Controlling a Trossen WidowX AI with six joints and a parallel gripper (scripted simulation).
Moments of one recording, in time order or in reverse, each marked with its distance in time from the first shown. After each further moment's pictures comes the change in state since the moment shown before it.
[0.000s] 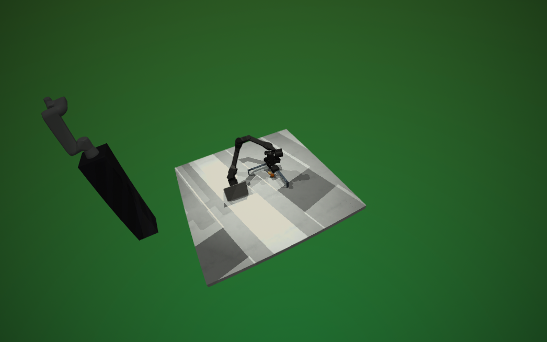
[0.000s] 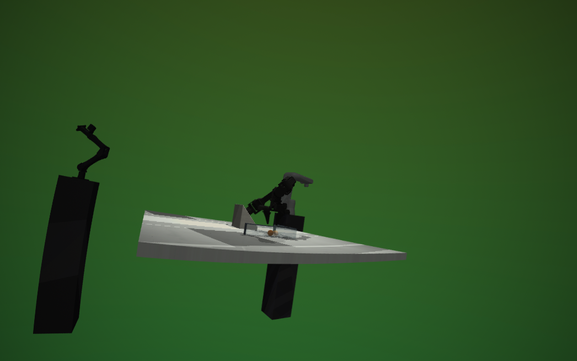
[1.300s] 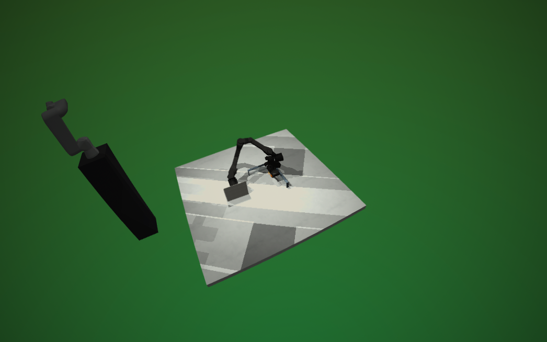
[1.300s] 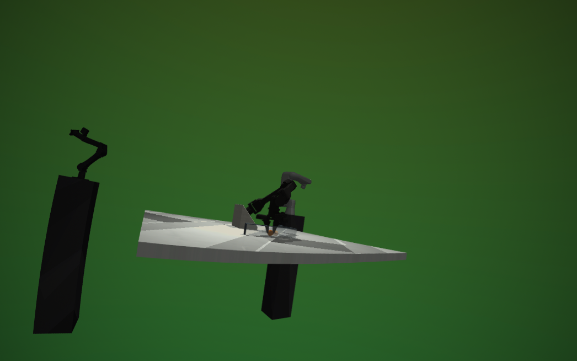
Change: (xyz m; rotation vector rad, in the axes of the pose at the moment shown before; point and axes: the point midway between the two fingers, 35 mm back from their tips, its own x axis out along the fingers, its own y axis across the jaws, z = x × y) arm 0.050 -0.002 -0.002 -0.002 0.005 0.008
